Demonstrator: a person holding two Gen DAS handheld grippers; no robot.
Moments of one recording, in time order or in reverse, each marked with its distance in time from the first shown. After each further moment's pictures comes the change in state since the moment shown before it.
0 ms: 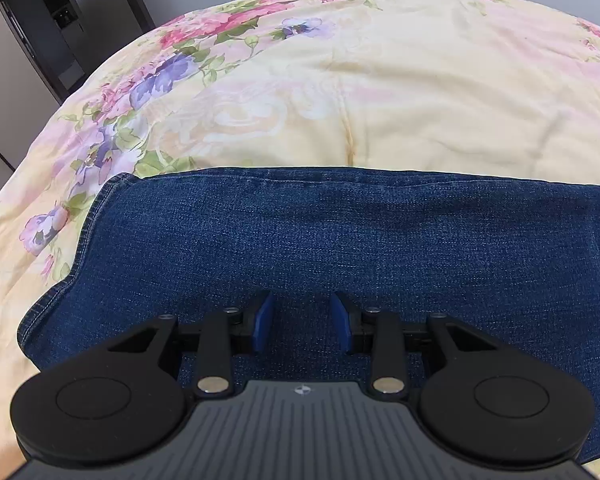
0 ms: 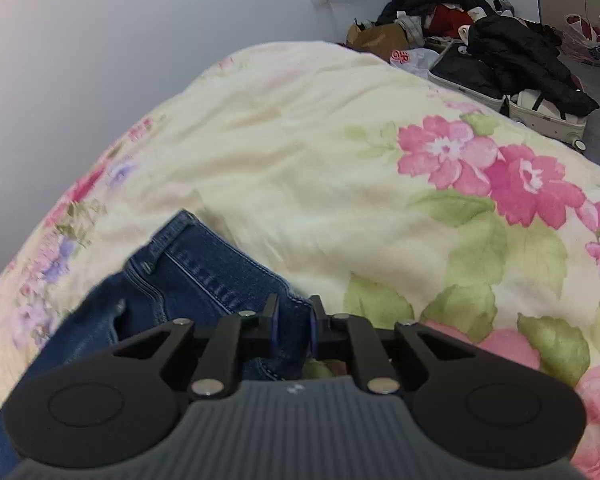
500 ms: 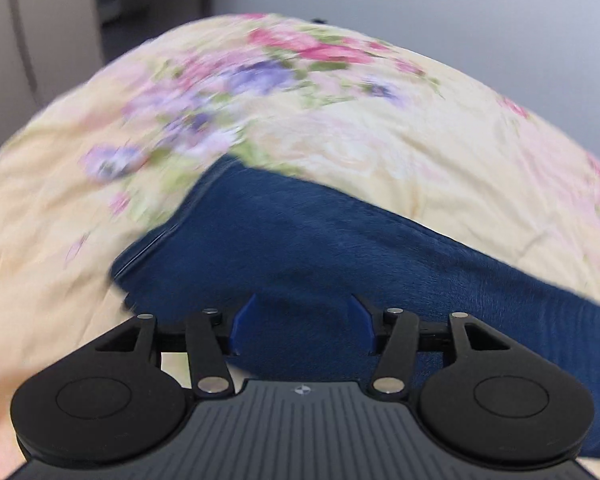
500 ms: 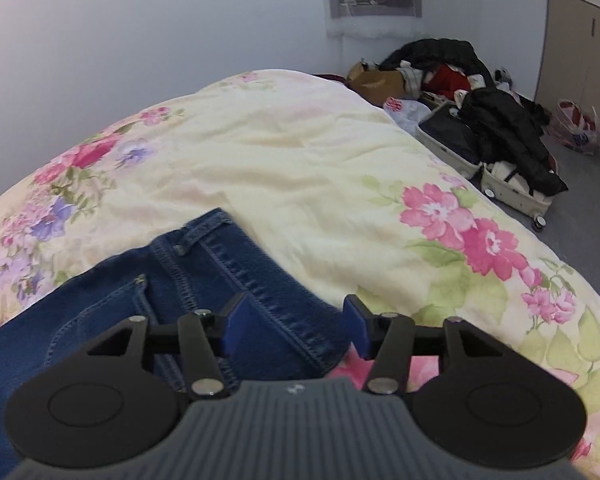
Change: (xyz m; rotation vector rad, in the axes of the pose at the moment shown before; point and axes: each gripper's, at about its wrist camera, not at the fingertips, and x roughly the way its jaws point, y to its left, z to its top) left arm -0.059 0.120 -0.030 -0.397 -0.037 -0.184; right arm -0.081 0.082 -0.019 -0.255 -0.084 -0.108
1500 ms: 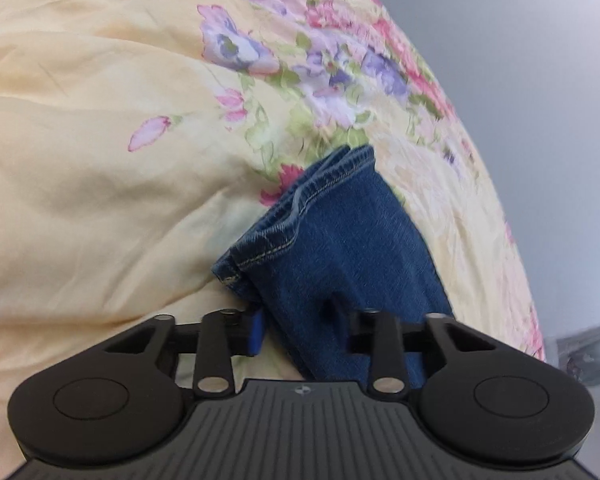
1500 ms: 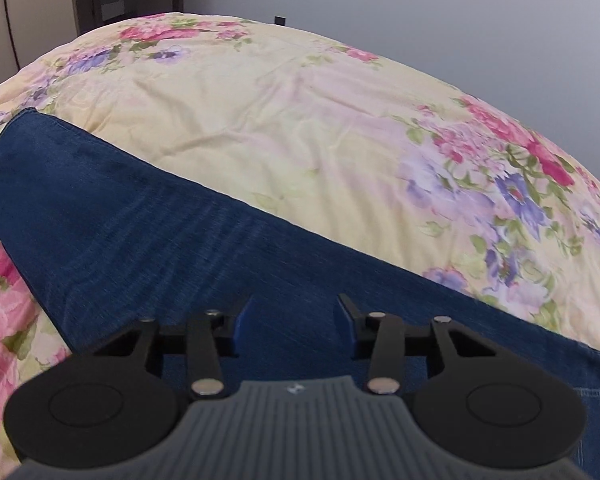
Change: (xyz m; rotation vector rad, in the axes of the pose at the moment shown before) left arm 0.053 0.143 -0.011 -0.517 0.055 -0.333; right arm -0.015 0.453 -0.120 -0.821 0.102 0.472
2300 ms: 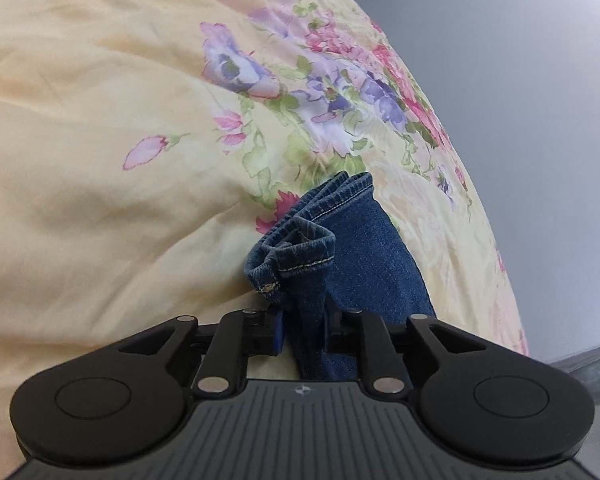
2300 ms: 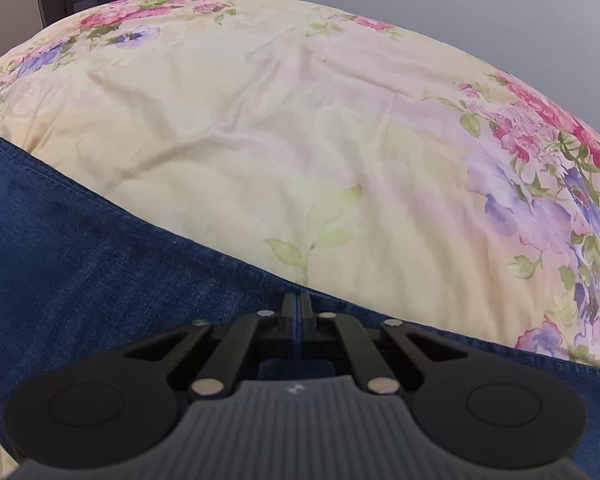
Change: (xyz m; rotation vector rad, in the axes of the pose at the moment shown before) left arm 0.005 0.009 0.005 -0.073 -0.047 -0.043; right arm 0.097 0.015 0.044 0.105 0.053 -0.020
